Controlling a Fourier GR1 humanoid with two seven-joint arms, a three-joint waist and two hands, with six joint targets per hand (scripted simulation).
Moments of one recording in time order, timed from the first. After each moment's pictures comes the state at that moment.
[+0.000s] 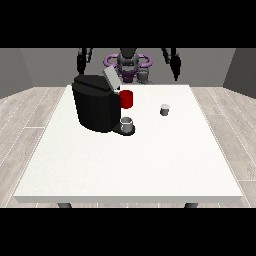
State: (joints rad) left arm 0.02 0.09 0.02 -1.57 0.00 0.00 0.04; right arm 0.05 -0.10 -0.01 -1.57 0.00 0.02 0.02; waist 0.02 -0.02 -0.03
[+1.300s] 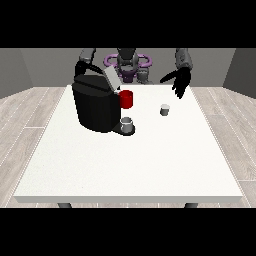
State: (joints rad) left arm -0.32 0.46 0.06 -1.26 -0.27 -0.22 -0.09; right arm -0.13 -0.03 0.04 -1.55 0.17 -0.15 -0.01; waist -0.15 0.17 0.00
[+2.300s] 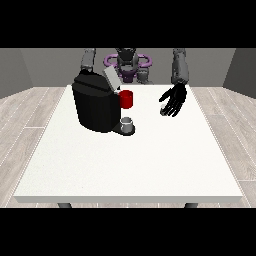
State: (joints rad) left arm -0.54 0.44 -0.01 -0.90 -0.56 -0.07 -0.18; right arm -0.27 -0.01 0.05 -1.42 0.18 -0.16 0.04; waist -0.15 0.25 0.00
